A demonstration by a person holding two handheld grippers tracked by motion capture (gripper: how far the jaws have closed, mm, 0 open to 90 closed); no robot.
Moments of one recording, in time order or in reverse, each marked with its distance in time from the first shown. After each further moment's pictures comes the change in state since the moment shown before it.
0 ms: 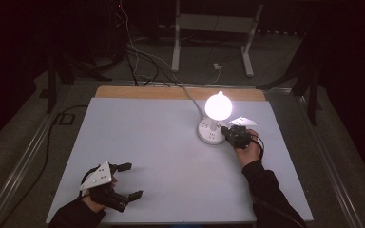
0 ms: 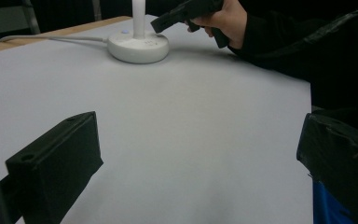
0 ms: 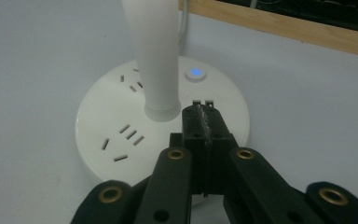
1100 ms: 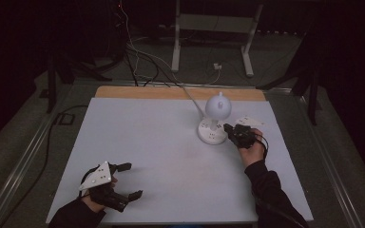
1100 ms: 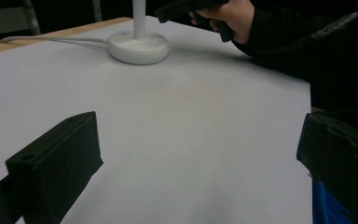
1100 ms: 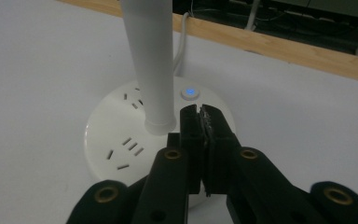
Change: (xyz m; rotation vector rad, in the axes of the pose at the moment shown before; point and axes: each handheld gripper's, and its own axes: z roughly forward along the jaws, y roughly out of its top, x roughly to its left) left arm 0.000 0.000 -0.001 0.004 0.002 0.004; right arm -0.004 0.006 -0.019 -0.061 0.012 -0.010
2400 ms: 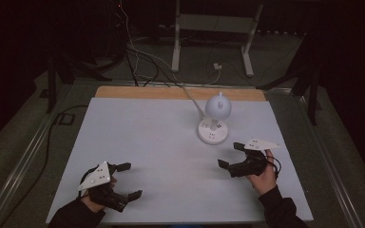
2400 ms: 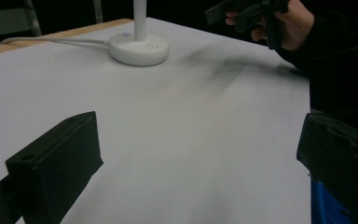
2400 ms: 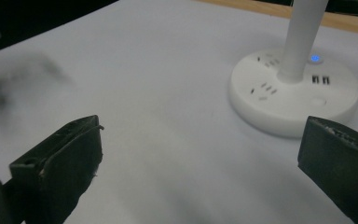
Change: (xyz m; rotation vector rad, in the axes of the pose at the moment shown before) left arm 0.000 0.000 -0.001 -0.004 0.002 -0.005; right arm 0.026 -0.035 -0.077 -0.007 0.376 -0.033
